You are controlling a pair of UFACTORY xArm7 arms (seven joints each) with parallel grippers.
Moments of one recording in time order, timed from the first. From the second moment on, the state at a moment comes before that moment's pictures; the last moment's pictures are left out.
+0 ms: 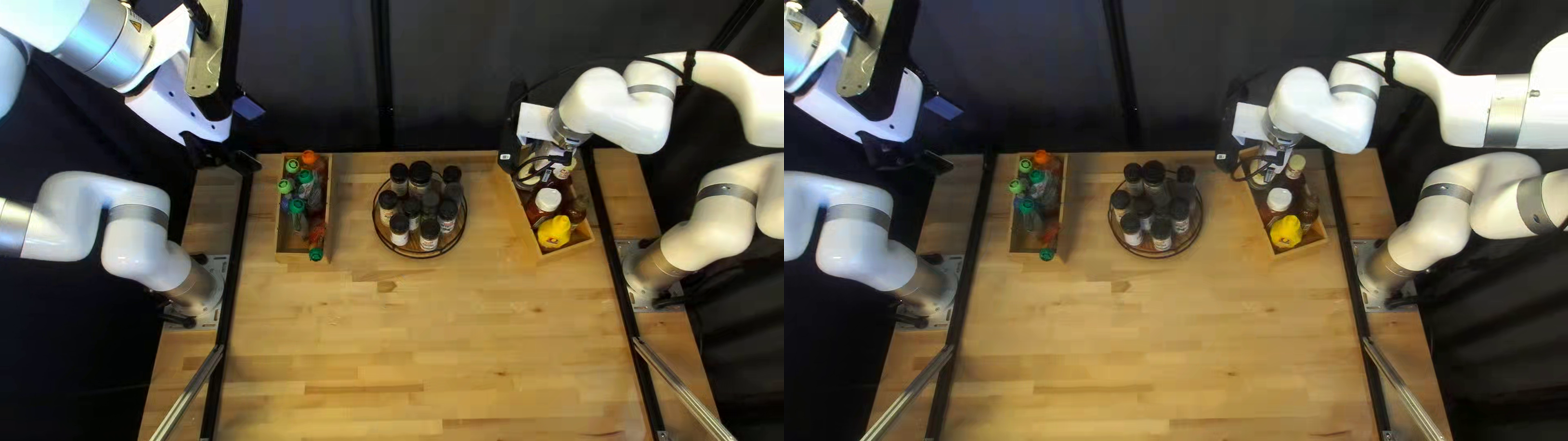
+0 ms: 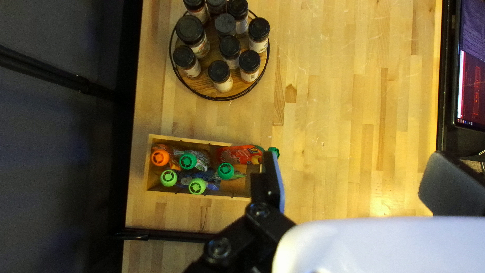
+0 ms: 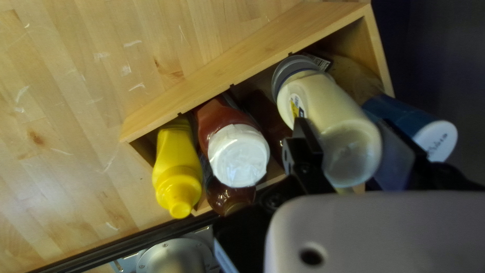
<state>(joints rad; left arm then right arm) 0.10 -0.85 0.02 1.13 -0.01 1.47 0.08 2.63 0.49 -3.05 0.62 -0.24 1.00 -0.11</state>
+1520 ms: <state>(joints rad) 0.10 -0.85 0.02 1.13 -0.01 1.47 0.08 2.88 0.74 -3.04 0.94 0.14 1.12 -0.21</state>
